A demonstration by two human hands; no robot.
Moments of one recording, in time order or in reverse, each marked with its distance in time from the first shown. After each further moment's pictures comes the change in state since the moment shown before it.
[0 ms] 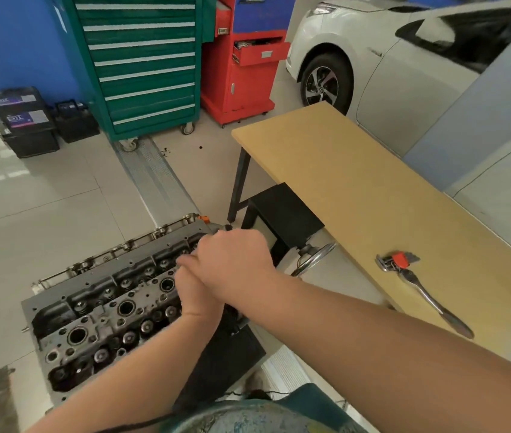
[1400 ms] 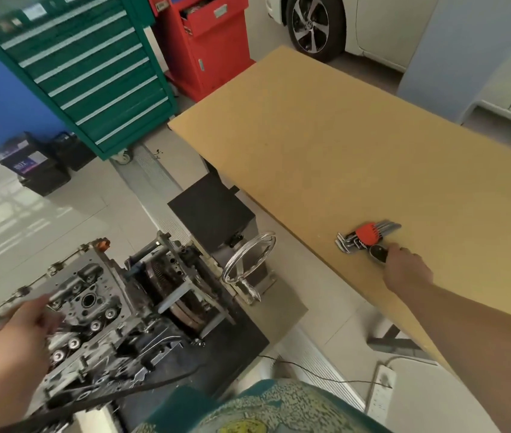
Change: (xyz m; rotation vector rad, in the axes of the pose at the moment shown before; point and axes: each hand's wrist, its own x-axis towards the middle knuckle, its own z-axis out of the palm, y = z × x) left_hand 0.034 -0.080 -0.002 -0.433 0.295 -0.488; right_hand -0.190 0.526 0.342 0.333 -0.386 0.863
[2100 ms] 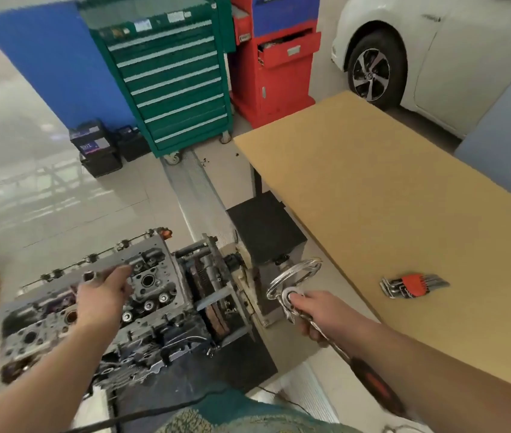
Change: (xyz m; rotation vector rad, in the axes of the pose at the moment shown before) left_hand -0.054 0.045 0.028 -0.107 -0.031 0.012; right_hand -0.182 -0.210 -0.085 0.813 -0.737 -0.377
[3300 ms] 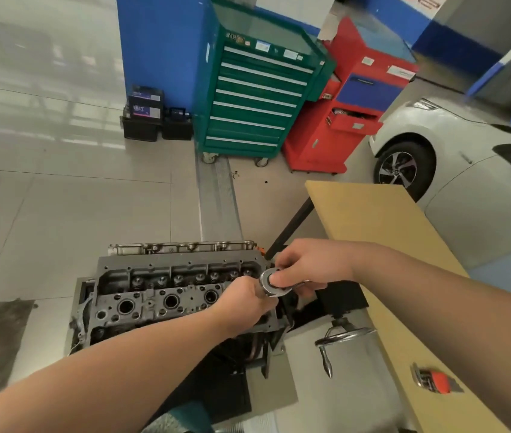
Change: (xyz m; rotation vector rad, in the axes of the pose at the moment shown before) left_hand 0.039 -0.014 -0.017 -0.039 -0.776 0.147; right_hand 0.022 -0.310 0.227 -1.154 -0.370 -0.163
